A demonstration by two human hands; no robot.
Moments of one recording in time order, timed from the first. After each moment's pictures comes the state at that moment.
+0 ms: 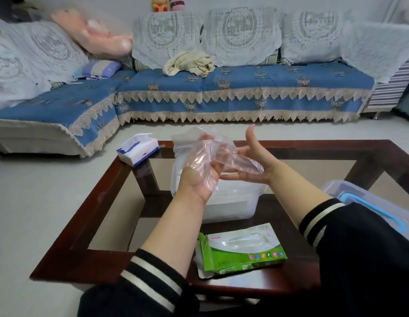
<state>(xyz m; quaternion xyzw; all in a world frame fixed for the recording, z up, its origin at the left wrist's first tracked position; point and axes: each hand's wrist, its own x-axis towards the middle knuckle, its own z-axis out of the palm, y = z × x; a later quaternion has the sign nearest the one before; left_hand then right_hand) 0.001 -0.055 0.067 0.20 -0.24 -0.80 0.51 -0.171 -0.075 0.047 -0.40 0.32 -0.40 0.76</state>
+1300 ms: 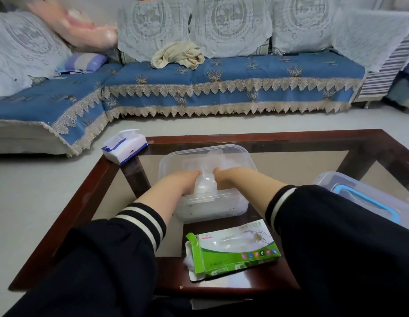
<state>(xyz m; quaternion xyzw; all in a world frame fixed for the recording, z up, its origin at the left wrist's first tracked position) 0.010 -0.130 0.008 0.53 -0.81 -0.17 -0.18 -0.128 -0.092 0.015 -0.61 0.73 0.10 0.28</state>
